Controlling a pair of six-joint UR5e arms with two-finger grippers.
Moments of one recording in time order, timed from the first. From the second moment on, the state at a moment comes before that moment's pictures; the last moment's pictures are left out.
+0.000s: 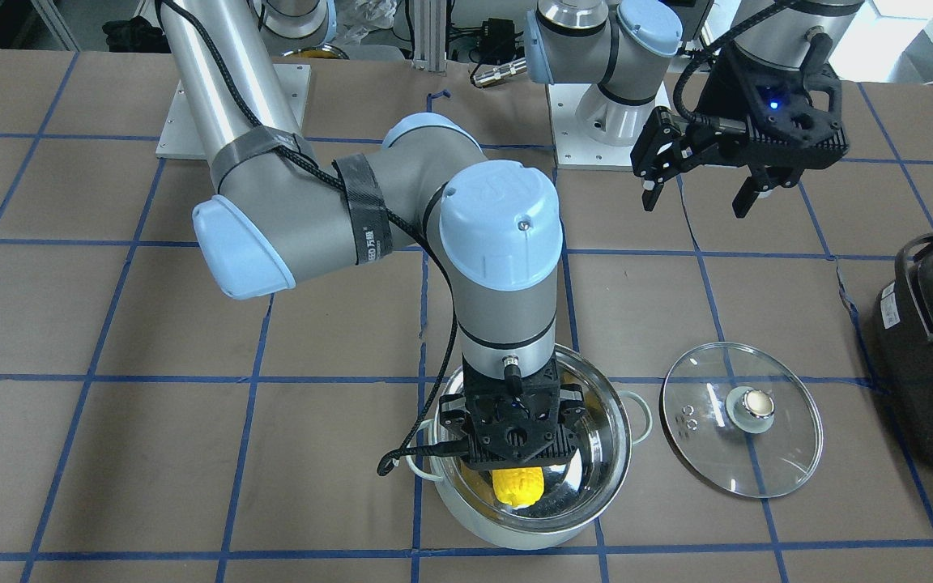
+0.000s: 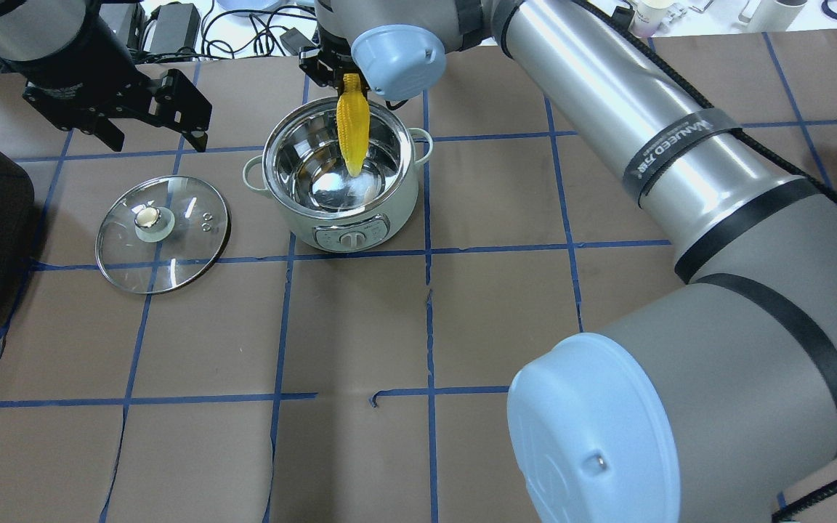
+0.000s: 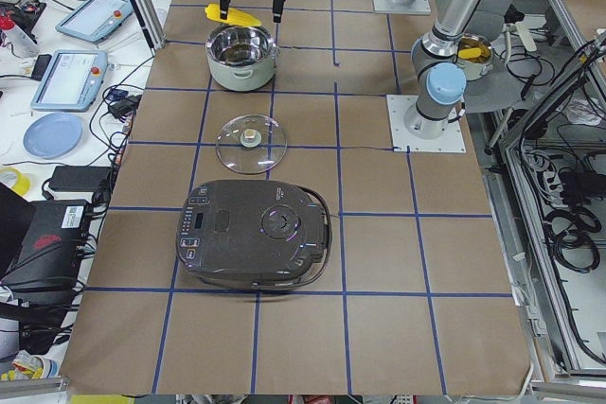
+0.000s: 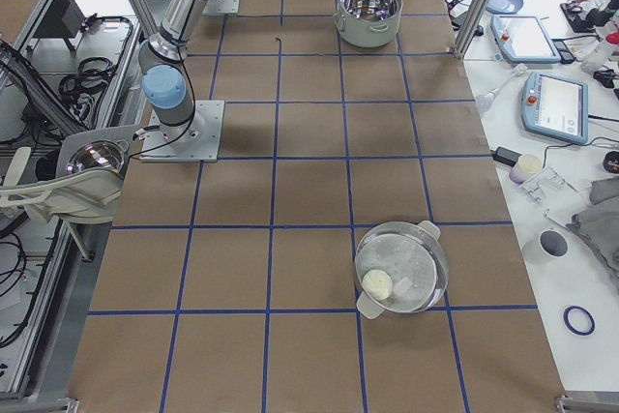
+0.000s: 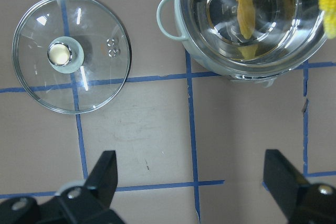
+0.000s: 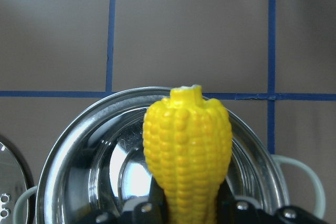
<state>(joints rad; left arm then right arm) -1.51 -1.53 -1.54 -1.51 1.56 0.12 1.99 -0.84 0.93 -1.95 -1.54 0.41</state>
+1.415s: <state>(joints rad) -1.49 -1.51 -1.56 -1.51 1.57 0.13 2.03 -0.82 0.98 -2.02 -1.53 0.40</state>
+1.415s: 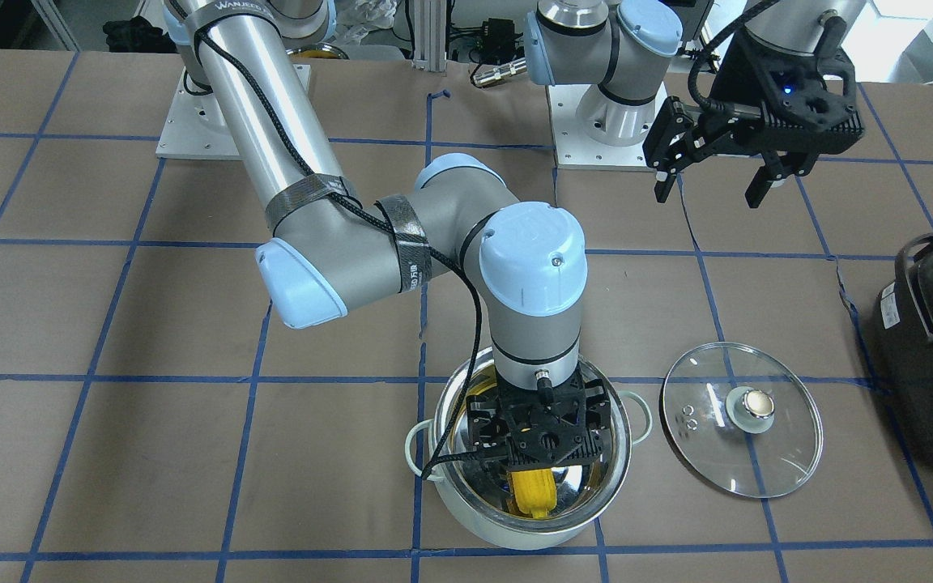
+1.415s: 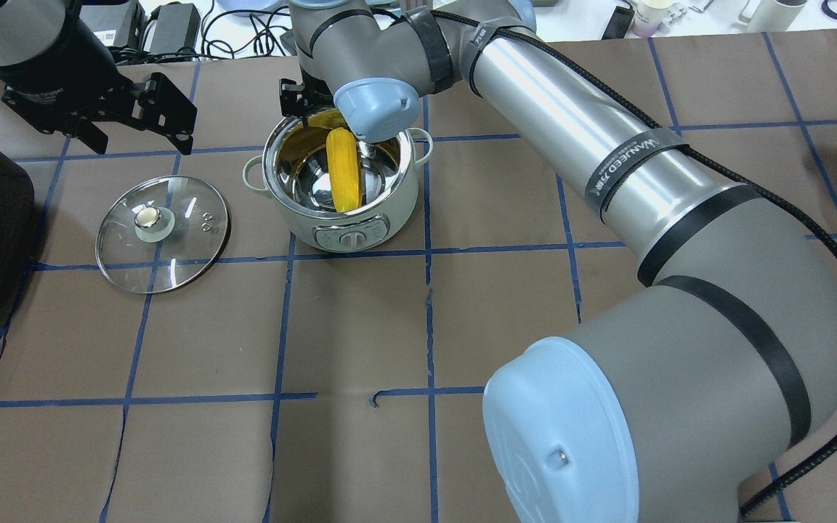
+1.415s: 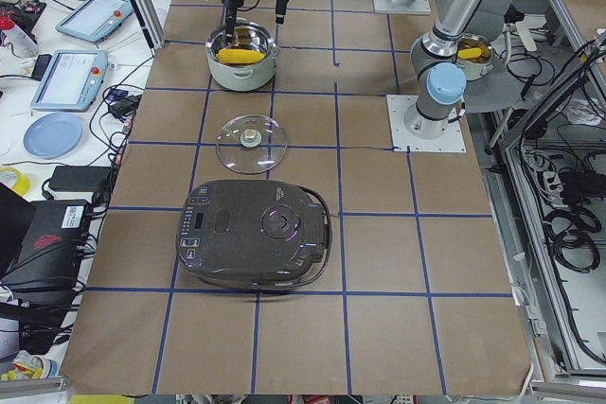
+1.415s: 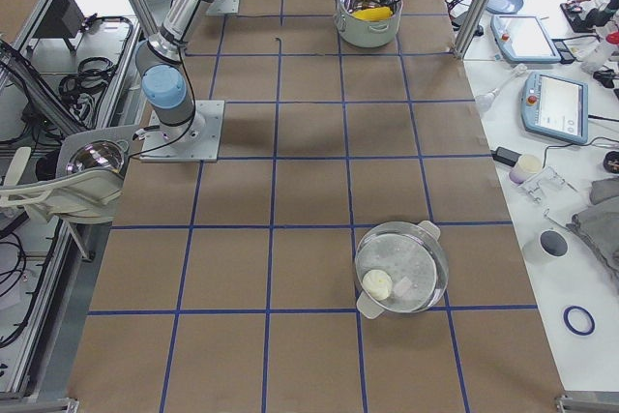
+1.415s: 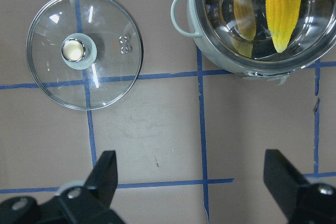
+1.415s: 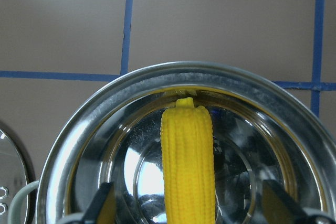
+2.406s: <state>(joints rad) -1.45 -1.75 -1.55 -1.32 1.58 0.17 1.75 -1.28 1.29 -1.67 -1.56 0.18</state>
